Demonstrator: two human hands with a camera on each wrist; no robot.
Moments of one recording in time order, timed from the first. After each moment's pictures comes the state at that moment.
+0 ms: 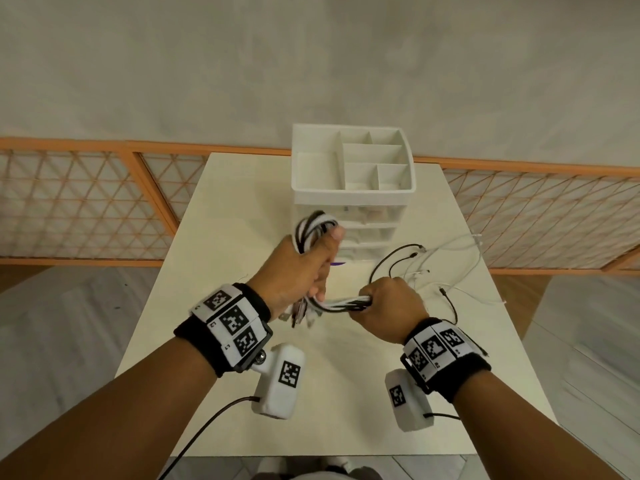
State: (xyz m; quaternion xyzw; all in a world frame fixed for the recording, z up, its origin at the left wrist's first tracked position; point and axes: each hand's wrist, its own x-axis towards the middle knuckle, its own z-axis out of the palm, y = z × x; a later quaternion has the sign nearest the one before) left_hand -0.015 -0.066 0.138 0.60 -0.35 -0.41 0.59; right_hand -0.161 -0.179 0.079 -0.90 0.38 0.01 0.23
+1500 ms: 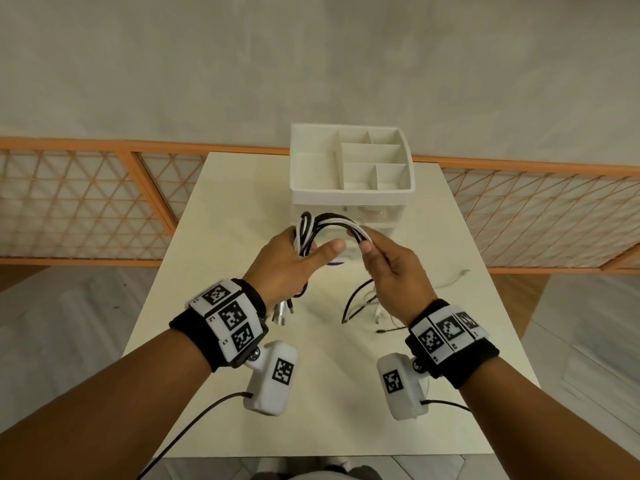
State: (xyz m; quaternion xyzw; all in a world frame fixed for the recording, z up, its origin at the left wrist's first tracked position) left_hand -0.001 -0.068 0.131 0.73 -0.34 -0.31 0.50; right_hand -0.152 -0.192 0.096 -0.81 0.24 -0.30 0.45
